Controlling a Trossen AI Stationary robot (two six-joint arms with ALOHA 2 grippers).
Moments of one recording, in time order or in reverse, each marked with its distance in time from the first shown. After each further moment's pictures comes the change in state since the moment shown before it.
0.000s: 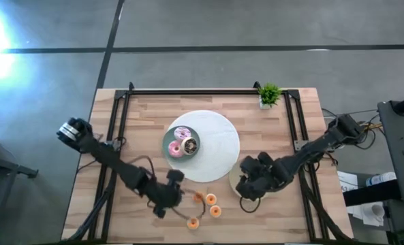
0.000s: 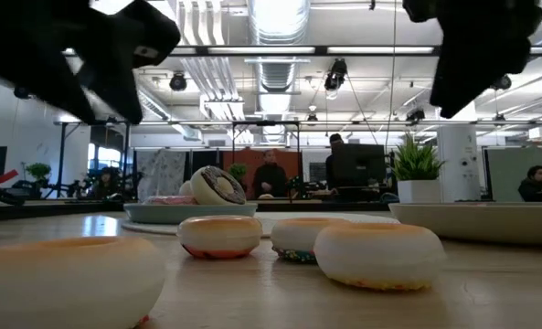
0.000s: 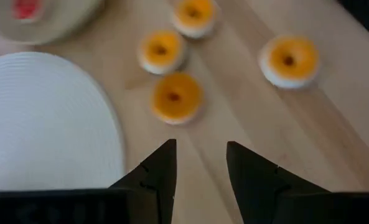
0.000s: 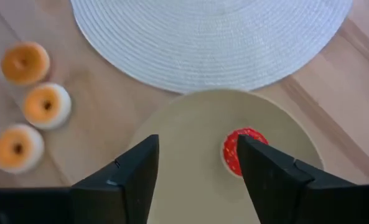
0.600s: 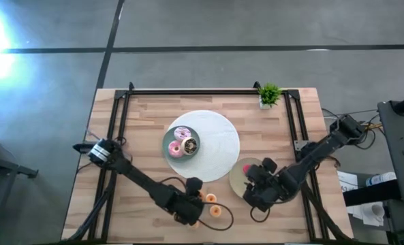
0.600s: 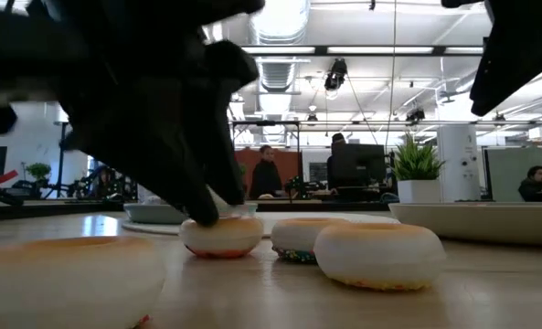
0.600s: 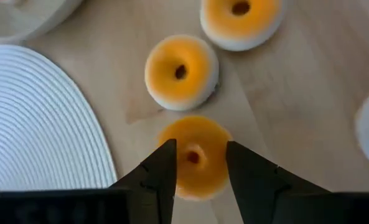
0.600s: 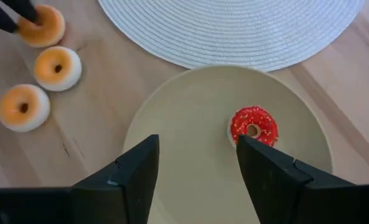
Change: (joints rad) left arm 0.025 0.436 0.407 -0.182 -0.130 -0.067; right arm 0.130 -0.013 -0.039 0.007 0.047 0.036
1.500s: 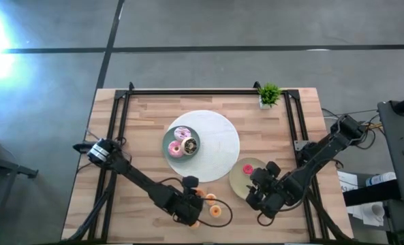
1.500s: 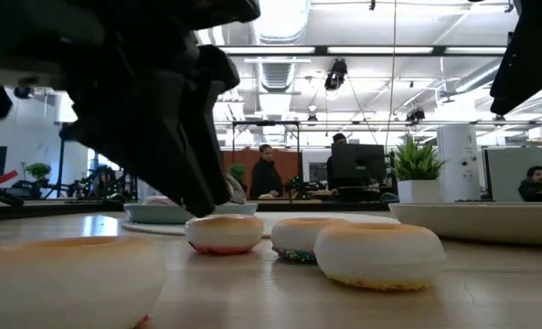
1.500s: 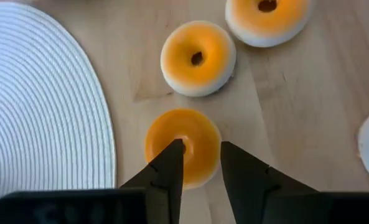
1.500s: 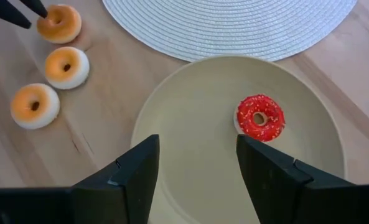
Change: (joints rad) left arm -0.006 -0.011 0.002 -0.042 -0.025 -0.179; right arm 0.075 0.000 -0.023 0.003 0.055 0.120
